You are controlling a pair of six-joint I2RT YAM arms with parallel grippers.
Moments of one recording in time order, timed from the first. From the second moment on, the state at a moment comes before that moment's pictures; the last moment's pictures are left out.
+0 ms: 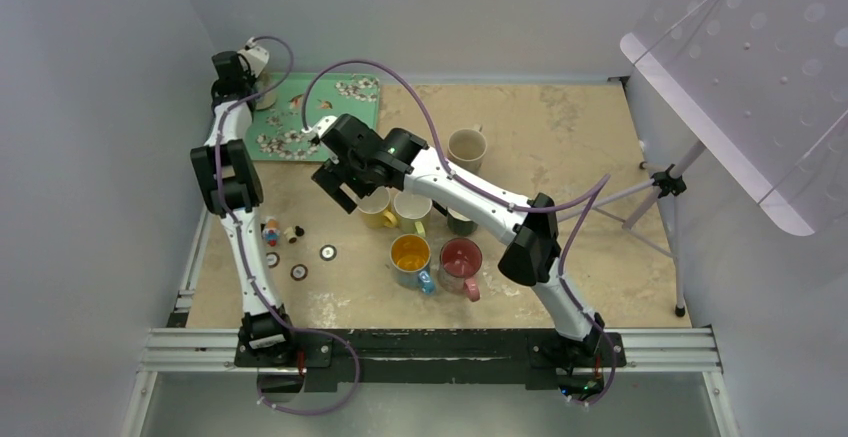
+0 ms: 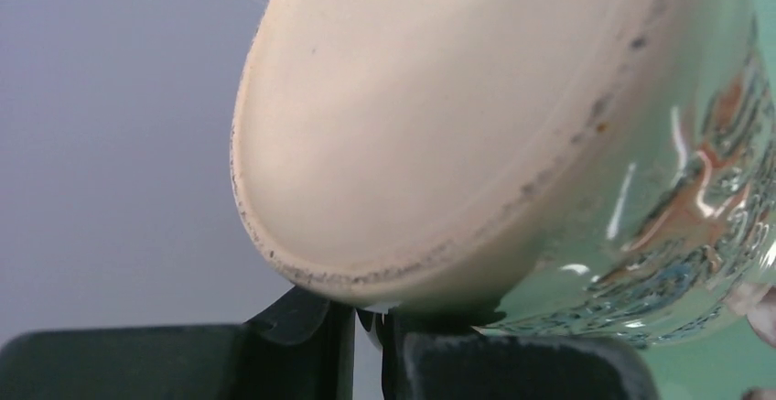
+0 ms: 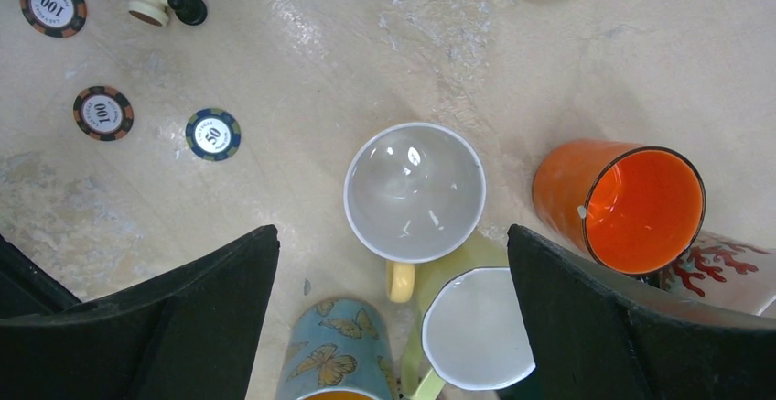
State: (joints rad) left arm 0.27 2.61 2.28 -0.05 -0.18 0.81; right arm 1.04 2.21 2.33 -1.01 0.22 0.06
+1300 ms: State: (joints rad) left arm 0.27 1.81 1.49 -0.73 0.57 -0.36; right arm 0.80 2.31 2.09 0.01 -0.18 0.84
